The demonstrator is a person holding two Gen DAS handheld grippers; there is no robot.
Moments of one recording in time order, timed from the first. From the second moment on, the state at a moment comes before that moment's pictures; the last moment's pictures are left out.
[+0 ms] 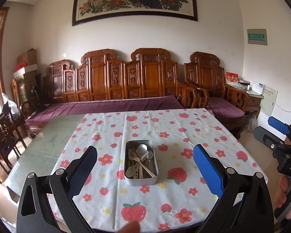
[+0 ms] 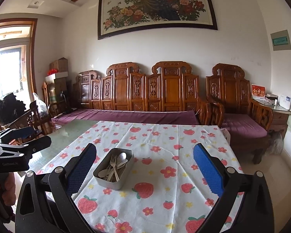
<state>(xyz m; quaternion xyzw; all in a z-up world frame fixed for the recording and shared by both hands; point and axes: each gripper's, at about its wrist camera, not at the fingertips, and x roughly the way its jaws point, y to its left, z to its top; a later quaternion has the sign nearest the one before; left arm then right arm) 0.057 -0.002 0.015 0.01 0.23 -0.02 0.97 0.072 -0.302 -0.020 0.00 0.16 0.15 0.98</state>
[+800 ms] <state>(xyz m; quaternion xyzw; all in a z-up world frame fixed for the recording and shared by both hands) 0.052 0.008 0.009 0.00 0.23 -0.01 0.97 0.073 -0.289 -0.019 -0.01 0.17 0.16 0.97</state>
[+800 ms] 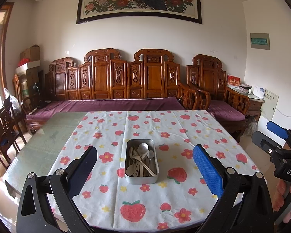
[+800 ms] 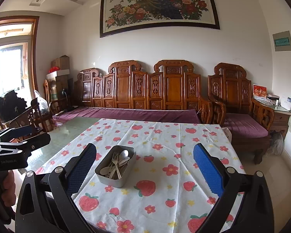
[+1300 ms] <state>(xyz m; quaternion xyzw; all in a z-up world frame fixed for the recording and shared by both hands) 0.051 0.008 0.012 0.00 0.23 -0.02 0.97 0.069 -0.286 -0.022 -0.01 0.16 0.16 0.97</state>
